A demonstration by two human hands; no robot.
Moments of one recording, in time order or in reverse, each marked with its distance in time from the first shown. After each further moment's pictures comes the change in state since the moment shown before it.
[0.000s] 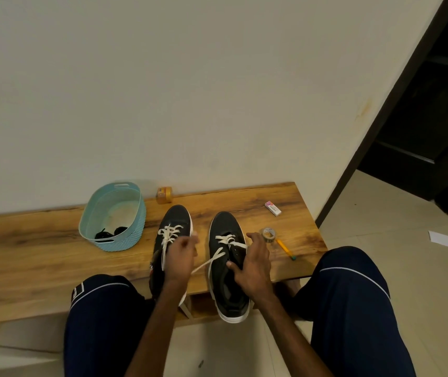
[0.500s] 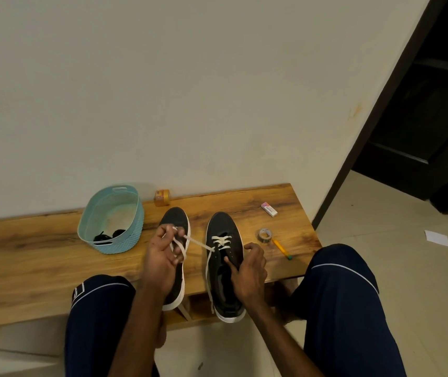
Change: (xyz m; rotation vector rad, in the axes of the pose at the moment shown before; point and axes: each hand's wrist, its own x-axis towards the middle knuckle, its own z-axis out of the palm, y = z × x) left_hand -0.005 0.014 -0.031 -0.834 -0.285 0.145; right_hand -0.017 -0.007 0.012 0.101 0.150 0.109
